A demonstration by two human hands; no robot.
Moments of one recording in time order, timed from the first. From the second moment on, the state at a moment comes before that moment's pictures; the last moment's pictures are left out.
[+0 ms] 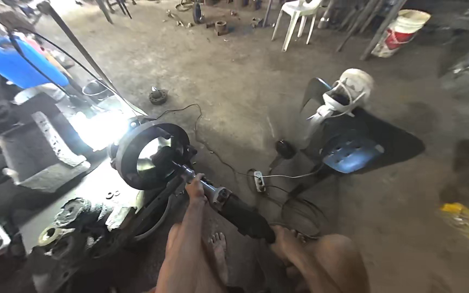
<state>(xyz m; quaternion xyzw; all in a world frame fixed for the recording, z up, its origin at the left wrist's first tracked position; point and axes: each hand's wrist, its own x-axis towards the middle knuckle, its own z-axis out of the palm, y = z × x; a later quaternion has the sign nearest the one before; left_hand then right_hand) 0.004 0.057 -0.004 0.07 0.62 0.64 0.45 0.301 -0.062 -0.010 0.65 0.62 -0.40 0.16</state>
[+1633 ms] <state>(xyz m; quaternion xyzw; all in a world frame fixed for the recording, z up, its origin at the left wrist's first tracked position) -0.071 0.023 0.013 0.07 0.60 0.55 0.57 0.212 -0.136 0.022 0.68 0.56 -0.46 0.11</state>
